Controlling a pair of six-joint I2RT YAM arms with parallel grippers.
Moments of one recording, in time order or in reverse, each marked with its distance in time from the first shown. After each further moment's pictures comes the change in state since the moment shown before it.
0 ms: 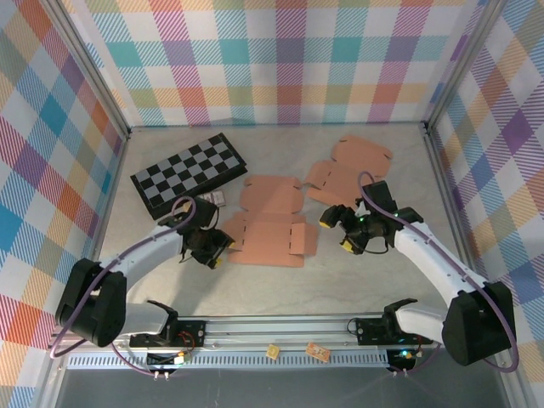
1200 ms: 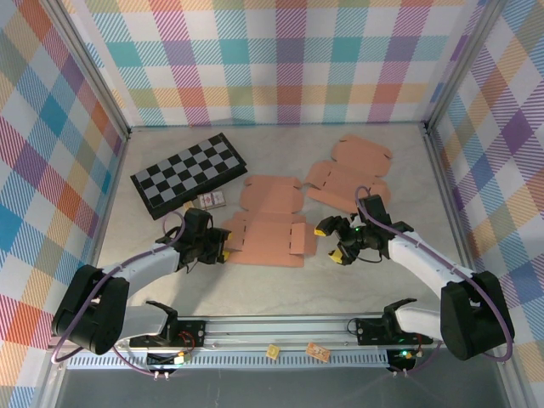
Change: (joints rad) left arm 0.033 -0.028 -0.196 0.453 -0.013 -0.376; right arm 0.022 0.034 -0.178 0.249 -0.118 0.214
